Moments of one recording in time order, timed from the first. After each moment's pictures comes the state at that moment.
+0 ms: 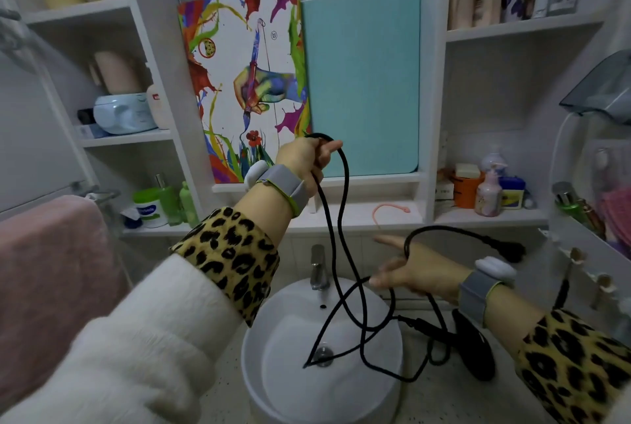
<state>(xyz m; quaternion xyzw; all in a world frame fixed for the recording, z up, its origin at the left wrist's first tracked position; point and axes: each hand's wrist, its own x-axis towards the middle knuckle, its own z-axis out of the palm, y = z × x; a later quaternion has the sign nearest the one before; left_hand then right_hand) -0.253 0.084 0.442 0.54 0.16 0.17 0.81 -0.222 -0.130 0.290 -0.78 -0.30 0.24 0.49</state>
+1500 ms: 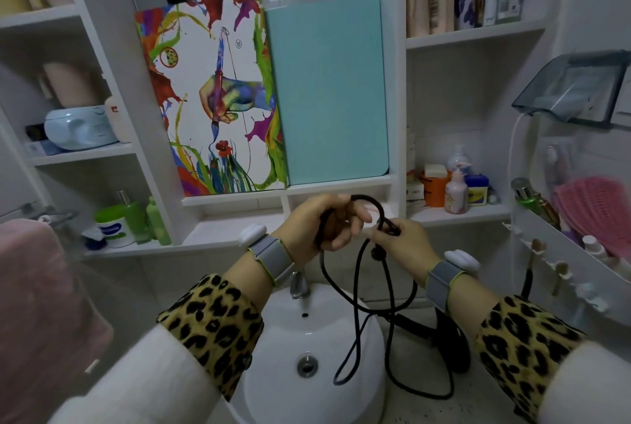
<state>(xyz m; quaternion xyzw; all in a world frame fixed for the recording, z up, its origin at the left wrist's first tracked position) -0.278 0.045 0.362 0.68 -0.19 -0.06 0.70 -0.191 -0.124 0.285 -0.74 -0.20 -0.02 0.64</state>
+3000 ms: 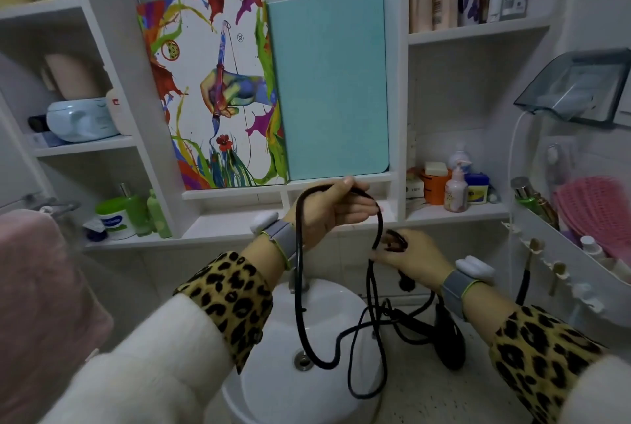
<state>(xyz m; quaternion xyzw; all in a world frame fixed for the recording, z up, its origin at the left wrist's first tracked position) -0.263 0.027 0.369 0.65 -0.10 0.05 0.75 -0.195 -0.152 0.276 -0.83 -0.22 0.03 0.51</state>
